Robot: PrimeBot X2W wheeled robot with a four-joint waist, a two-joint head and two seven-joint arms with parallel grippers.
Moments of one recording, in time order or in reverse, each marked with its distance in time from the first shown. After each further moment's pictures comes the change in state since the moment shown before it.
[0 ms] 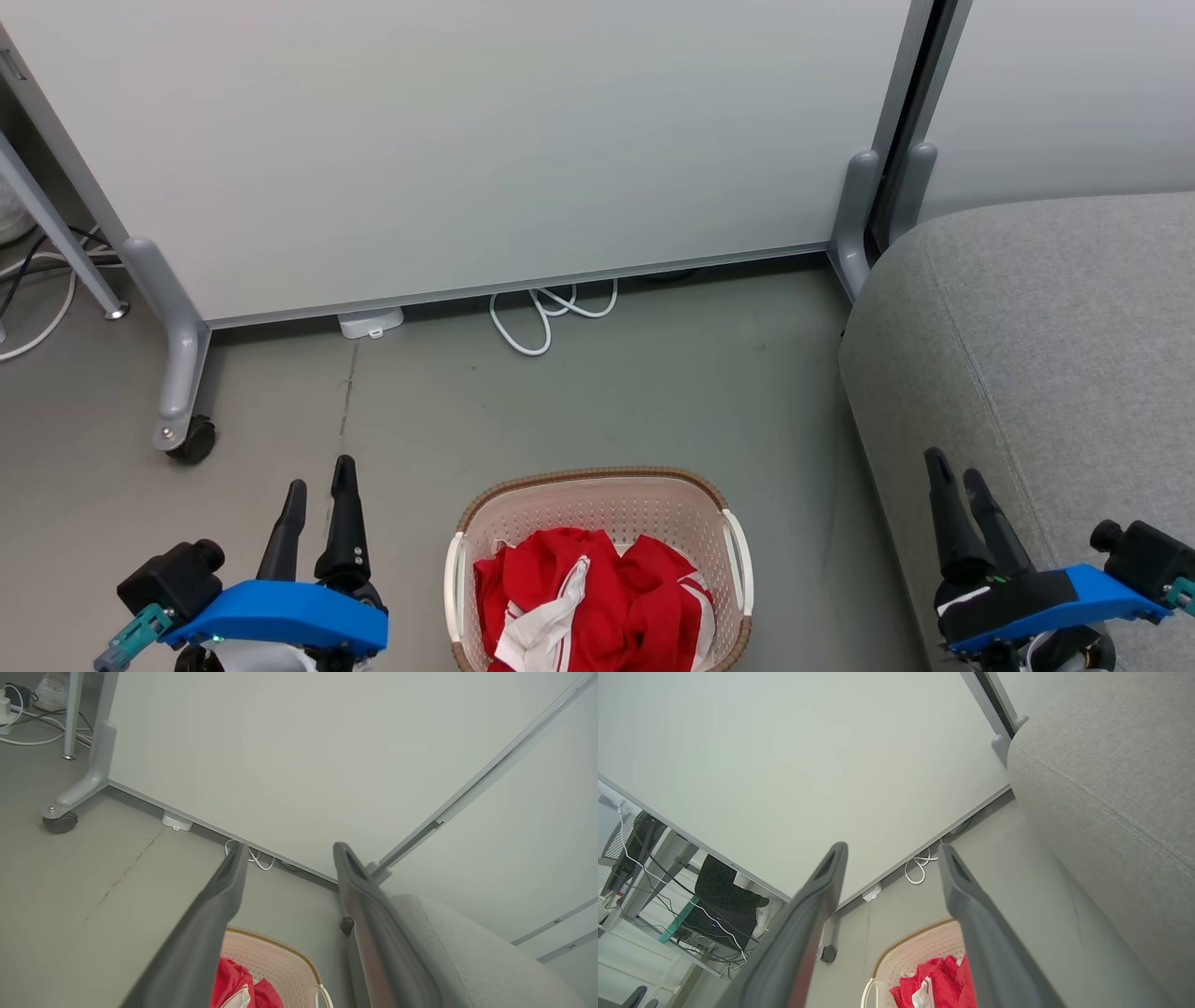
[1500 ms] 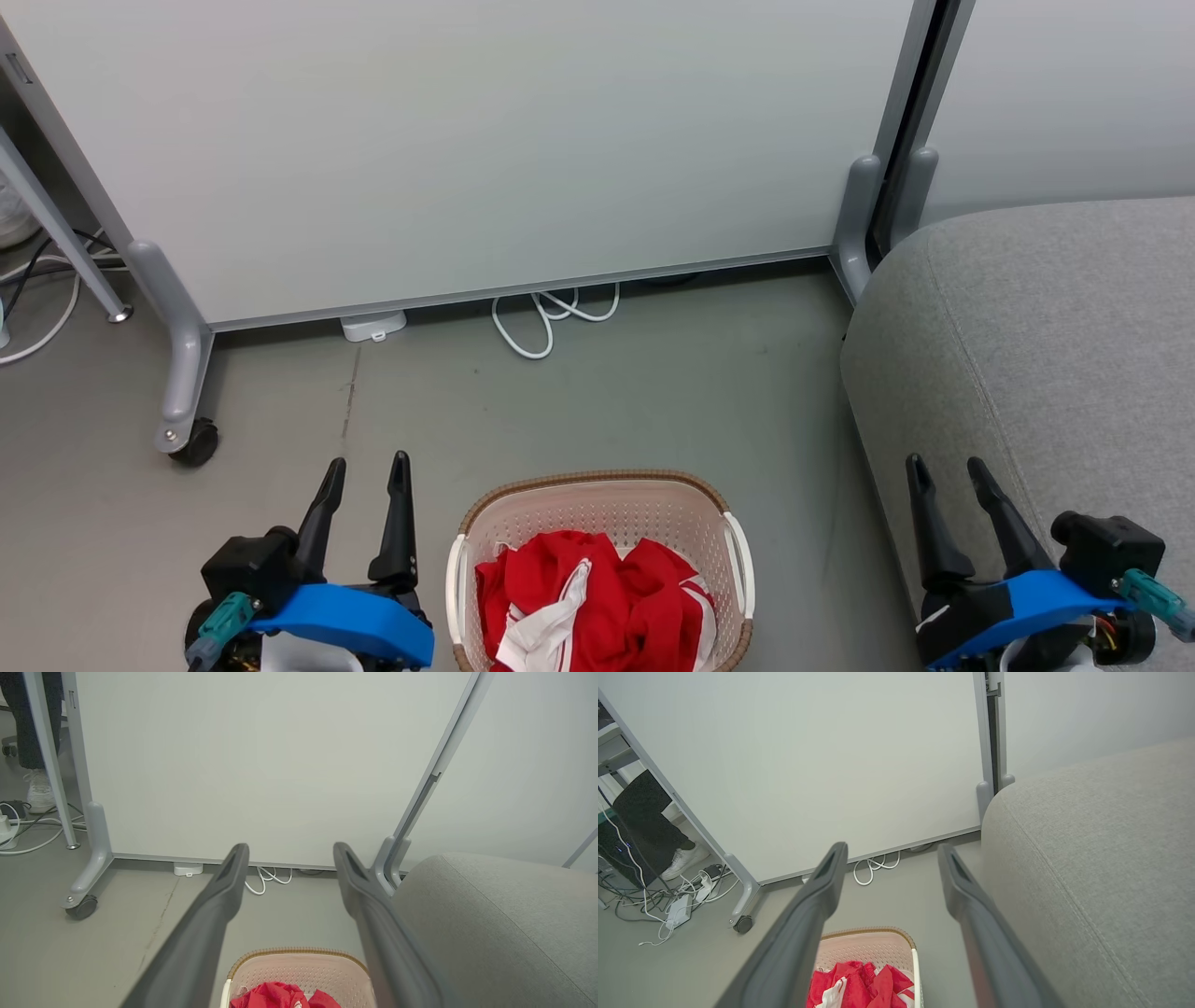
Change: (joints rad) left arm -0.032 0.004 -0.069 0.065 0.342 -0.036 -0.113; right arm 0.004 -0.002 0.000 -0.009 -0.432 0.000 -0.063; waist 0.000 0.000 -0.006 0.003
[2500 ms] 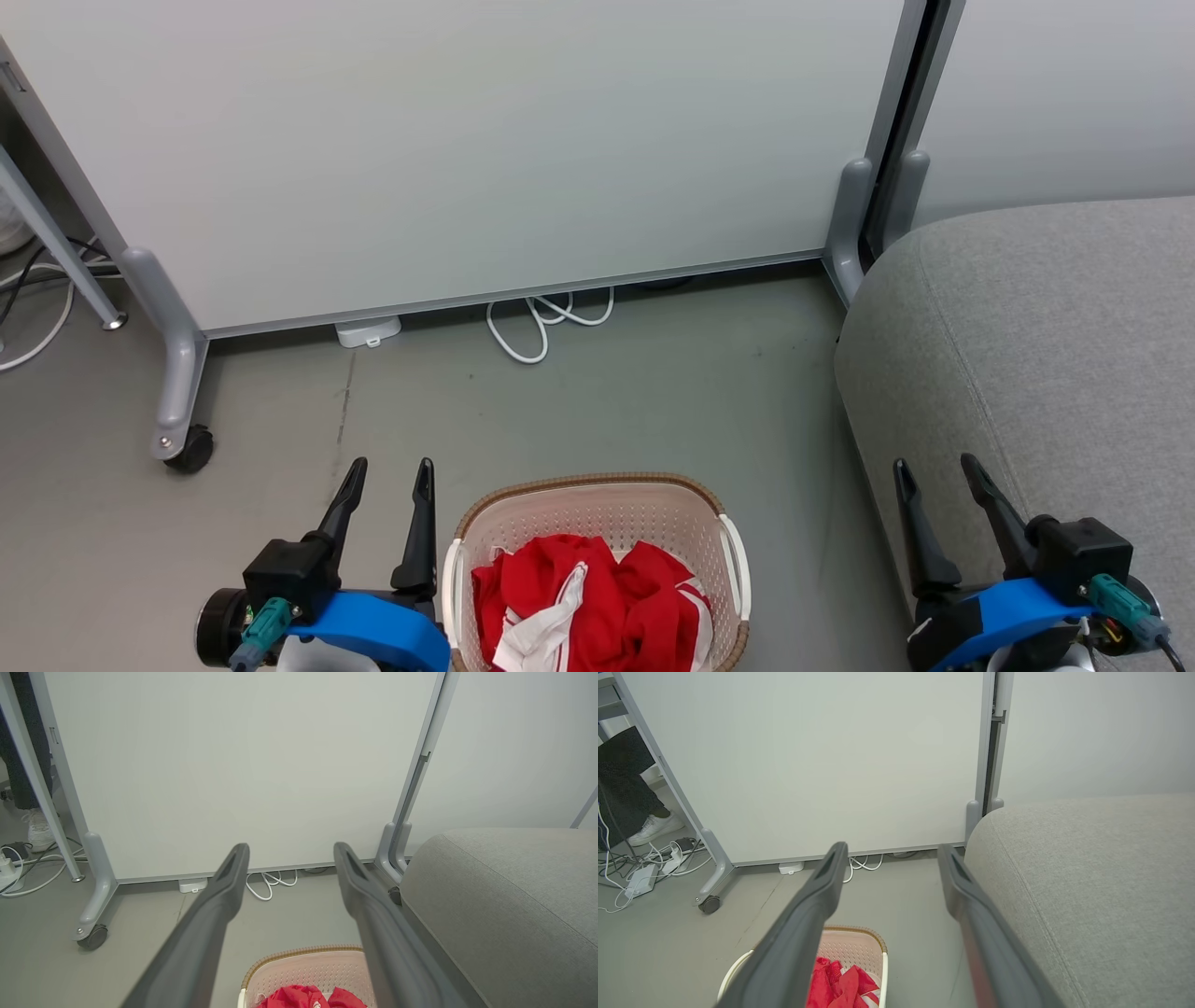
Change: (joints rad) left arm -0.009 -0.006 -0.022 0.039 0.147 -0.005 -0.049; right arm 0.004 -0.001 0.008 -0.005 -0.183 0.001 -0.036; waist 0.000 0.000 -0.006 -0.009
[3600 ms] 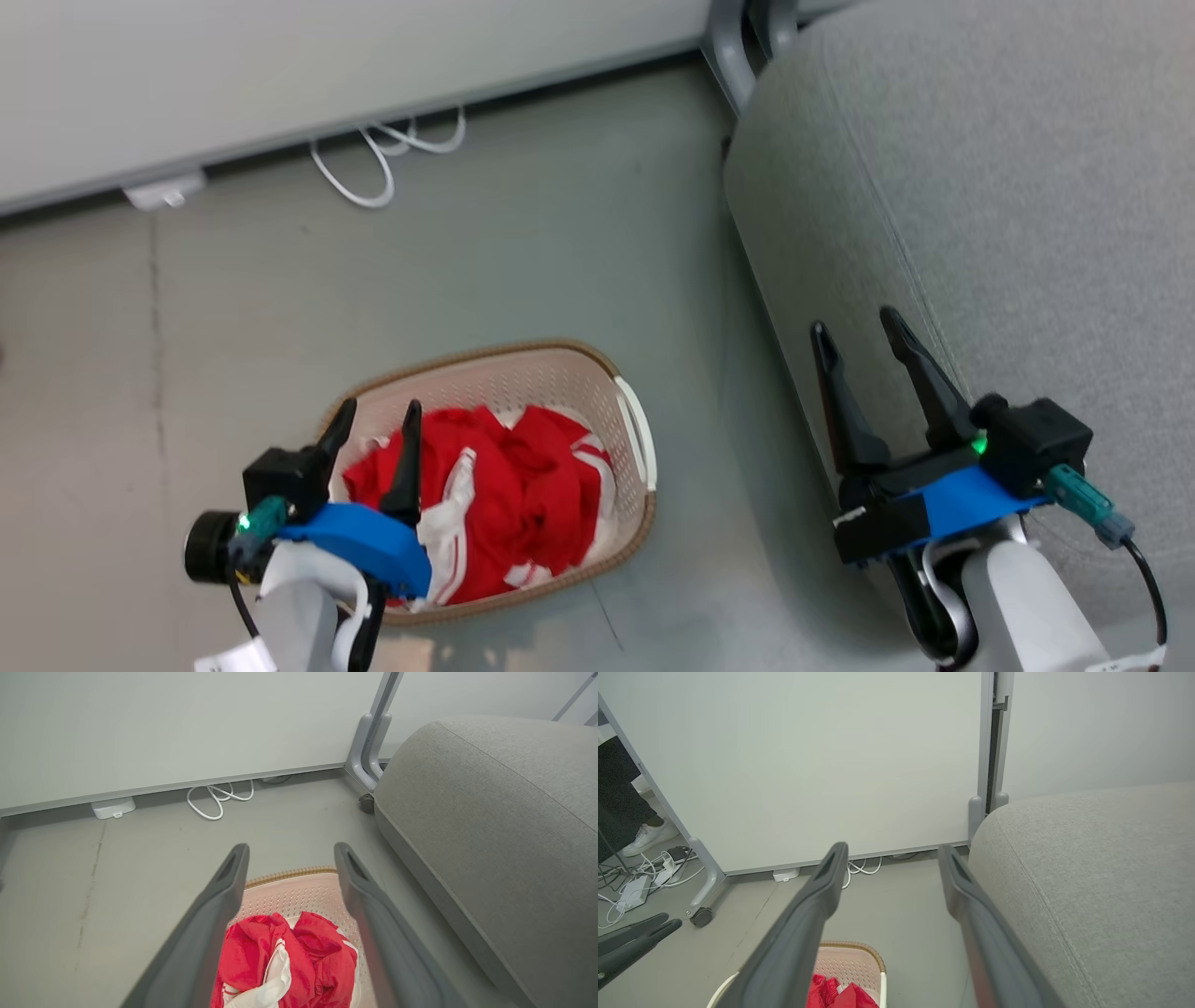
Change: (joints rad) left arm -0.222 0.044 -0.046 0.256 -0.040 0.000 0.009; right arm -0.202 -0.002 0.159 -0.044 0.082 0.000 -0.046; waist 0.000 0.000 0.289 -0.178
